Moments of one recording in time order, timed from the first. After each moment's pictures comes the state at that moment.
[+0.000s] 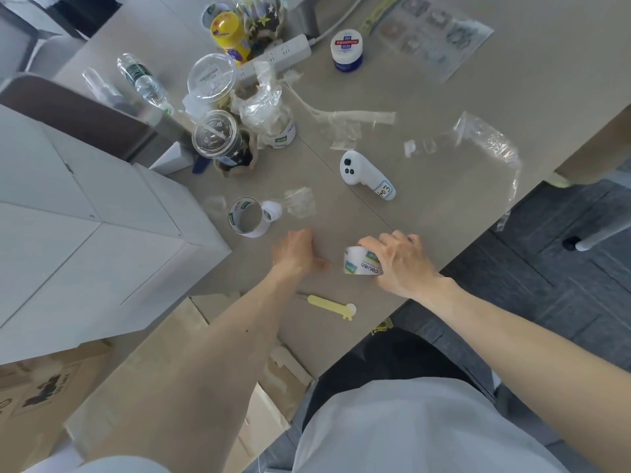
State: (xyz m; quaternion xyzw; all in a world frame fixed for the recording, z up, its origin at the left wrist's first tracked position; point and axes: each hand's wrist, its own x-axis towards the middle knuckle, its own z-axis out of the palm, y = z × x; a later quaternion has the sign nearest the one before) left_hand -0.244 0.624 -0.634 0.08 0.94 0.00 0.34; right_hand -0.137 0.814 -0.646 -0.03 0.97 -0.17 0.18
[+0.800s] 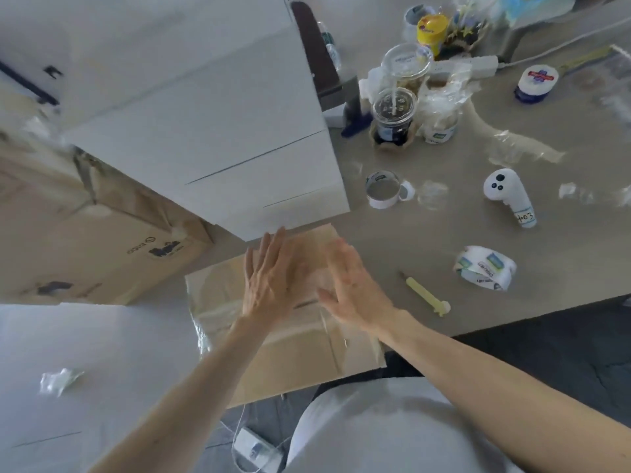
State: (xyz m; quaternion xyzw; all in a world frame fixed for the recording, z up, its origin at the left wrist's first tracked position) left_hand -0.086 0.361 -0.565 0.01 0.99 0.14 0.02; right_hand -0.100 0.557 -0.549 -0.22 0.88 -0.38 0.18
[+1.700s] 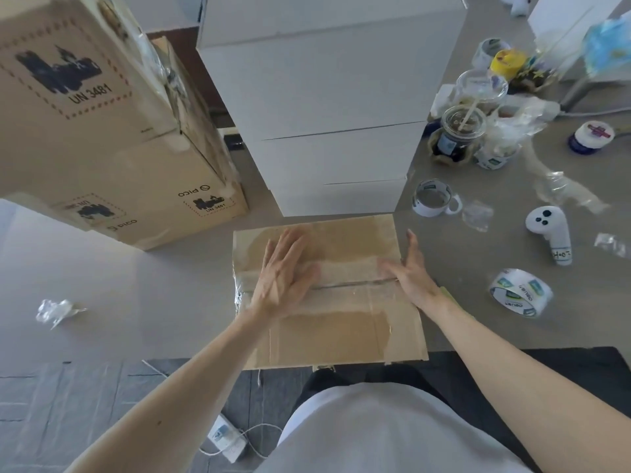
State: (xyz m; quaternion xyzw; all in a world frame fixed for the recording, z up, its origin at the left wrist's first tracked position) left_hand -0.029 0.301 -0.556 -0.04 0.95 0.30 -0.01; right_hand -0.113 0.548 -0.572 0.03 0.77 -0.54 0.32
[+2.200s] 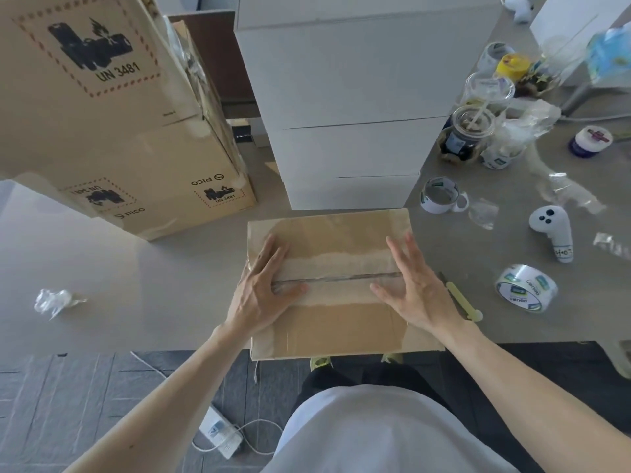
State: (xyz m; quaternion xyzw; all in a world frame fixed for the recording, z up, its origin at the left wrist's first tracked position) left_hand 0.024 0.250 -0.569 -0.14 0.94 0.31 0.05; right_hand -0.069 0.543 -0.564 -0.22 0.93 -0.25 0.15
